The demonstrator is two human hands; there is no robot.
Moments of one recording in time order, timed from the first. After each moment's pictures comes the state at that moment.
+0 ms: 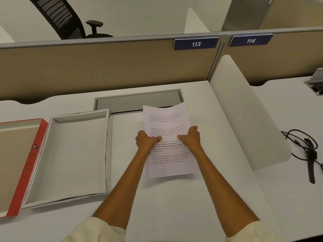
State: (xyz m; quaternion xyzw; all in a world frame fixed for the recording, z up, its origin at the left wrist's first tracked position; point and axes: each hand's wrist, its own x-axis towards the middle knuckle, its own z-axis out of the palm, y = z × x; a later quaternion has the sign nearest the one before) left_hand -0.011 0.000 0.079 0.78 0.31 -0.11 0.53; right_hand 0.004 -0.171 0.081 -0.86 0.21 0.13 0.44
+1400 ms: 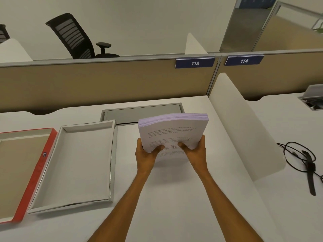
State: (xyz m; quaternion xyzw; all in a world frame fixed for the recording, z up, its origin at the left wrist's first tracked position) left_hand -0.065 0.004 0.093 0.71 0.14 0.13 0.68; right_hand -0.051 -0.175 0.106 -0.73 0.09 -0.09 0.67
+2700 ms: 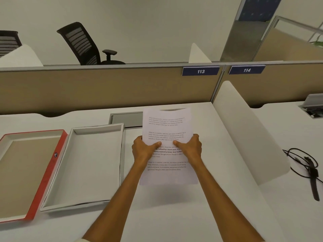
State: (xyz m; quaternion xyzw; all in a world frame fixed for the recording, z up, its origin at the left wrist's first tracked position) left_hand -0.050 0.053 0.132 0.79 0.24 0.03 0.56; right_hand -0.034 -0.120 0.147 -0.86 0.21 0.02 0.47
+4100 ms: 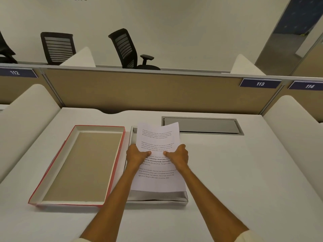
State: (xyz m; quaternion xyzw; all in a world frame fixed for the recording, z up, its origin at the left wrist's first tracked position) left_hand -0.090 0.348 0.112 0.80 0.30 0.00 0.52; right_hand -0.059 0.183 0.117 -0.88 0.14 0.12 0.44
